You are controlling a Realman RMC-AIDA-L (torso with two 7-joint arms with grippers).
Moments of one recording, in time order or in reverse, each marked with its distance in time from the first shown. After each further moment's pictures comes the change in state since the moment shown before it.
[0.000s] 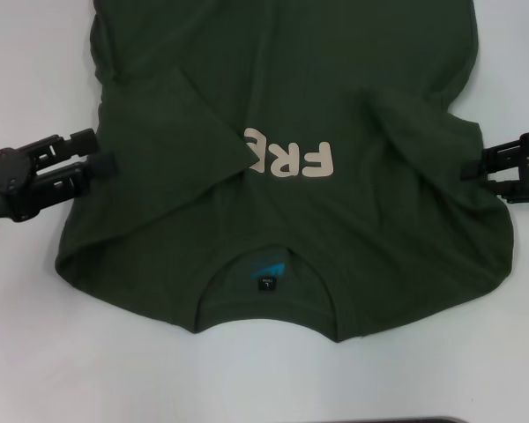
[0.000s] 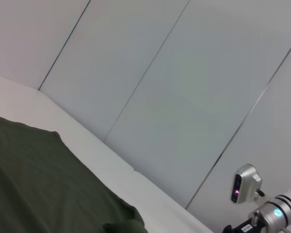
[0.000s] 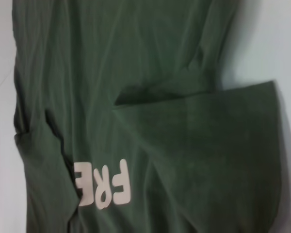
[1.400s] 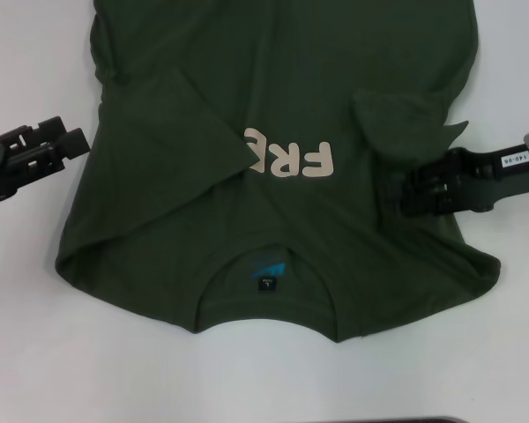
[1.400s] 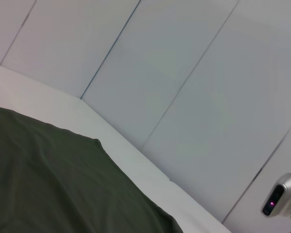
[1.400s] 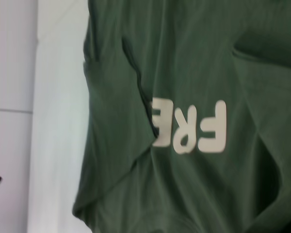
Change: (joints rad) left arm 0.007 0.012 -0.047 0.000 0.000 -0.072 -0.037; right arm 0.062 0.073 -0.121 0.006 0.086 -0.076 -0.087
